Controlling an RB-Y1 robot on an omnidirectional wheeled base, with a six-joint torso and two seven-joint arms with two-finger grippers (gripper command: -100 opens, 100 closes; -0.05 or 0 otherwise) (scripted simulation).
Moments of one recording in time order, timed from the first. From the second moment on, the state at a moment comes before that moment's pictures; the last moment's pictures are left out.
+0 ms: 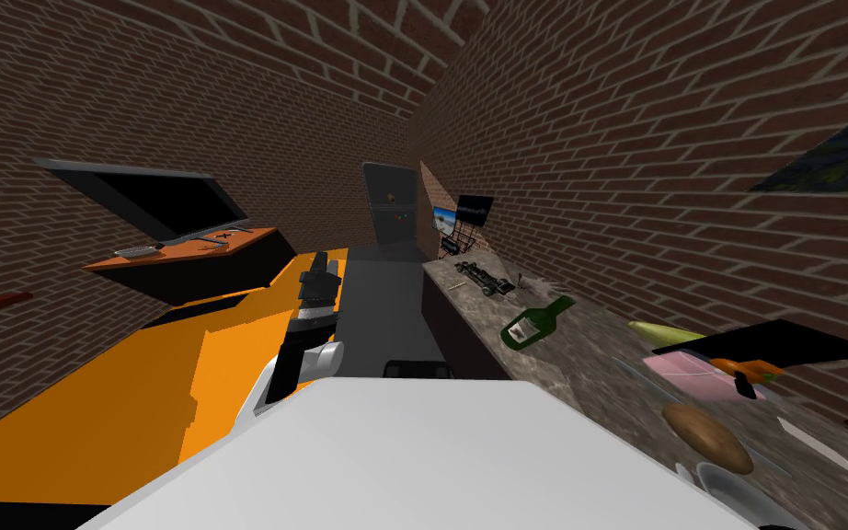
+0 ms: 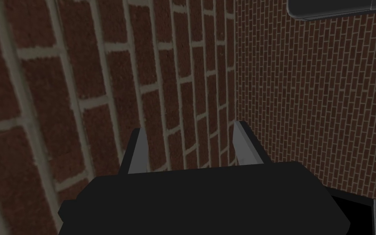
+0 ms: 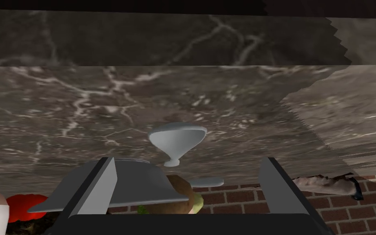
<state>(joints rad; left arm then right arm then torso) 0.50 0.01 0.06 -2.29 -0.06 -0.41 -0.07 1.50 -0.53 -0.32 -1.94 0.23 0.08 0.01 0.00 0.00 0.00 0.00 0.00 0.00</state>
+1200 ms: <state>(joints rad) 0.50 0.01 0.06 -2.29 -0.06 -0.41 -0.07 1.46 -0.53 -0.31 -1.90 0.23 0.08 0.02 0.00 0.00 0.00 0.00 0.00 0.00</state>
